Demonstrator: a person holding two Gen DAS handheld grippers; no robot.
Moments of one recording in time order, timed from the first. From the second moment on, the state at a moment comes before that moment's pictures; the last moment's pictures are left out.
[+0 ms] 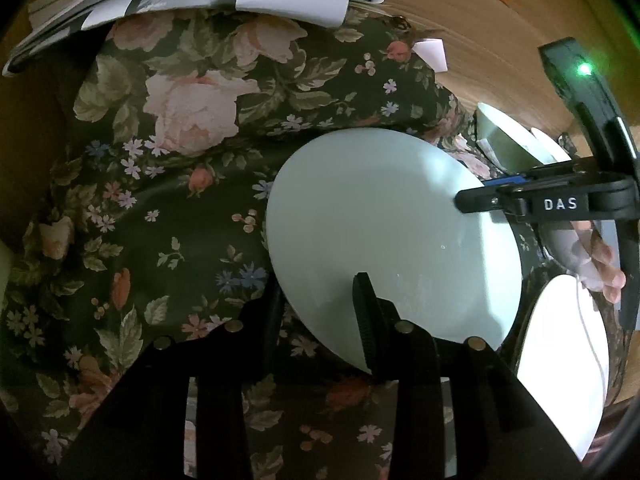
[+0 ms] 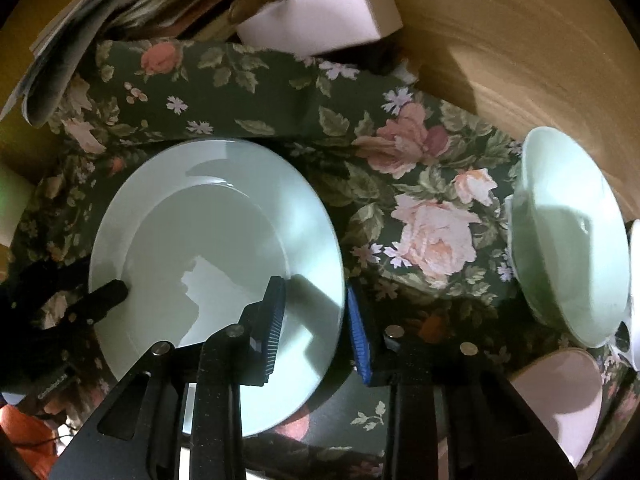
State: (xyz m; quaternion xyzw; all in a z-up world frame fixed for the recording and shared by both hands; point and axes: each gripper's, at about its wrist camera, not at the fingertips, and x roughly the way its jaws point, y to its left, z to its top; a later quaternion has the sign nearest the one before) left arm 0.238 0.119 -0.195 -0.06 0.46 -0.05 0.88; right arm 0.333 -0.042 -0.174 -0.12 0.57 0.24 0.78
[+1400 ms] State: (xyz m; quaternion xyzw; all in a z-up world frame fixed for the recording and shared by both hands) left arm 0.178 0.139 -0.135 -0.09 0.40 -0.02 0.91; right arm 0.251 -0.073 -0.110 -0.06 0.45 0.29 0.84
